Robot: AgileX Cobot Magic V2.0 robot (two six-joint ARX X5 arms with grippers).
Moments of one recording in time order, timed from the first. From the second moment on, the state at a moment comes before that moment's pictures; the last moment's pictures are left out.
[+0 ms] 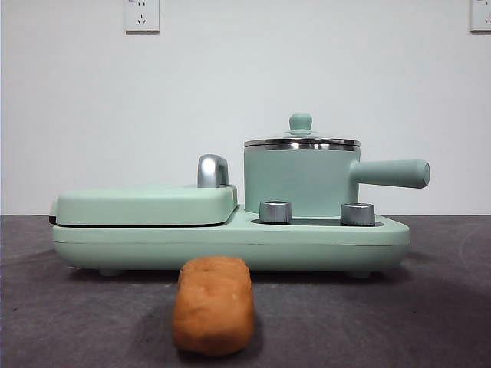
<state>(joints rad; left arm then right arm) -0.05 0.01 0.03 -0.05 0.00 -0.37 0.02 0.01 0.13 -0.28 -0.06 0.39</state>
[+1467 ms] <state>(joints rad) -0.07 0.73 0.83 -0.43 0.53 -0.36 0.02 0.76 0.92 -0.62 -0.71 0.31</state>
